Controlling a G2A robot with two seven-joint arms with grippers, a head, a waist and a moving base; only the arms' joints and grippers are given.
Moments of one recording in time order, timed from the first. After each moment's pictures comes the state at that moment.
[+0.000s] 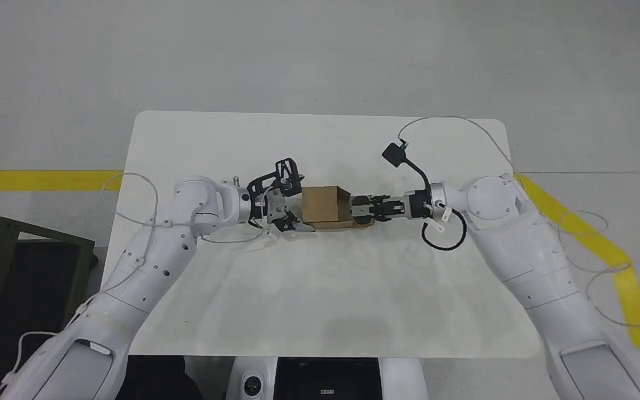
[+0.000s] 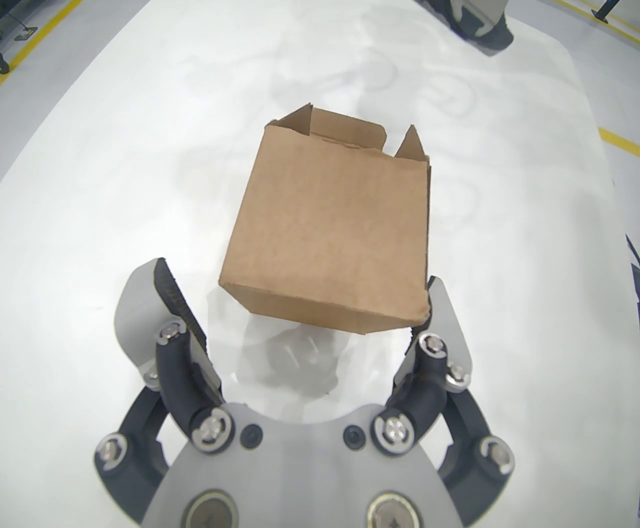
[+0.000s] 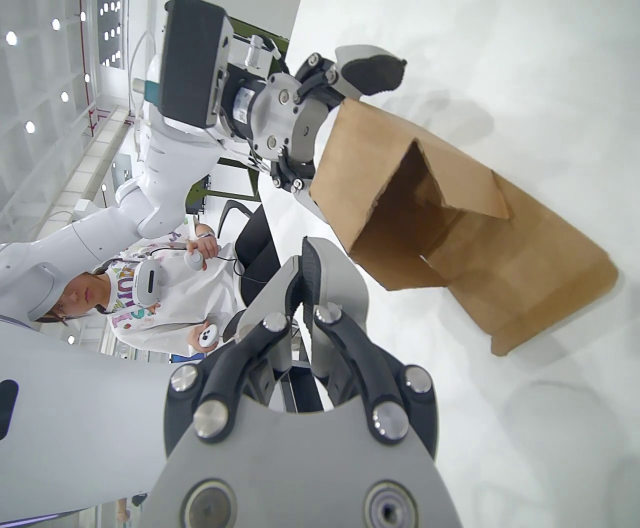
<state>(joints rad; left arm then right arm) 0.80 -1.07 -0.91 -1.28 1.11 -0.91 -0.25 -0.77 -1.10 0.99 -1.26 0.19 -0.35 1.21</state>
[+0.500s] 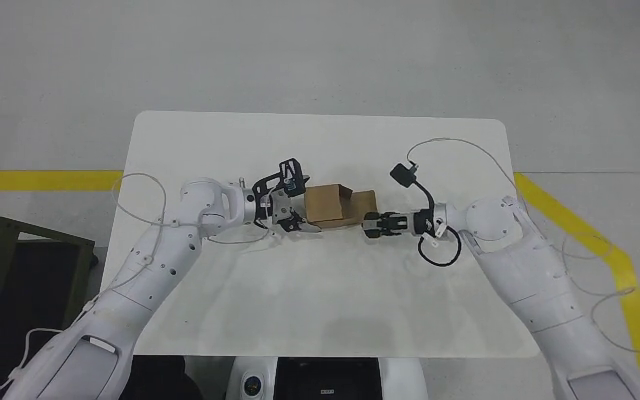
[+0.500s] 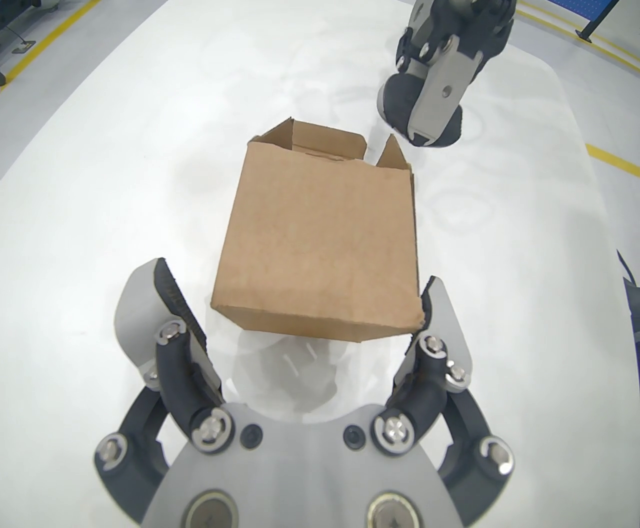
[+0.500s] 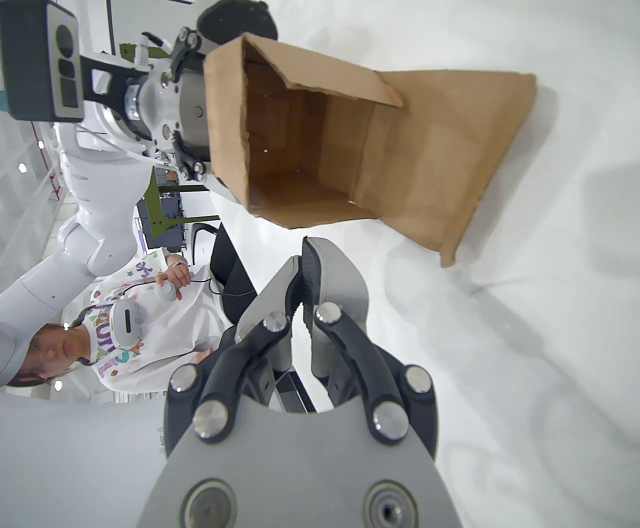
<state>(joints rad) 0.79 -1.09 -0.88 -1.24 1.12 -0.90 -0.19 -0.89 -1.07 1.03 -1.32 0.04 -0.21 1.11</state>
